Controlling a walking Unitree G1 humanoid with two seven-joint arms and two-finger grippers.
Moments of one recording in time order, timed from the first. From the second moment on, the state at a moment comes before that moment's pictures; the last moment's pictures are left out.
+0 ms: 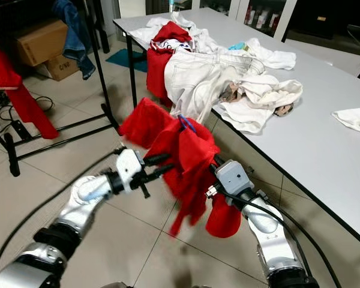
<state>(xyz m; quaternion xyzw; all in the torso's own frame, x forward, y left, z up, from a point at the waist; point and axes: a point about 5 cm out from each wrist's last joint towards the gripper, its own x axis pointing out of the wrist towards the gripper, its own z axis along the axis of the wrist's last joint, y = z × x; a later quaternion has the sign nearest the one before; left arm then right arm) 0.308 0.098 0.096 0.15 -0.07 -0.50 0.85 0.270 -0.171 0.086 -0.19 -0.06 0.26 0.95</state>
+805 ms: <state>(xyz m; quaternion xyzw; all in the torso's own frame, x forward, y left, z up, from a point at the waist) 0.309 0.160 0.125 0.24 -0.04 -0.52 0.82 0.269 -0.185 0.090 -0.27 -0.10 0.34 0.90</state>
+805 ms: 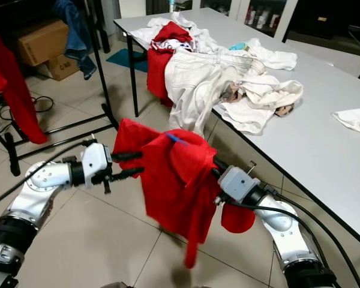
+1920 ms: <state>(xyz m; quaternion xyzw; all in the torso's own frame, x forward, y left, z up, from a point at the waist) 0.315 0.187 0.128 0.31 -0.05 -0.50 0.81 0.251 -0.173 0.085 -0.33 -0.15 0.42 0.83</state>
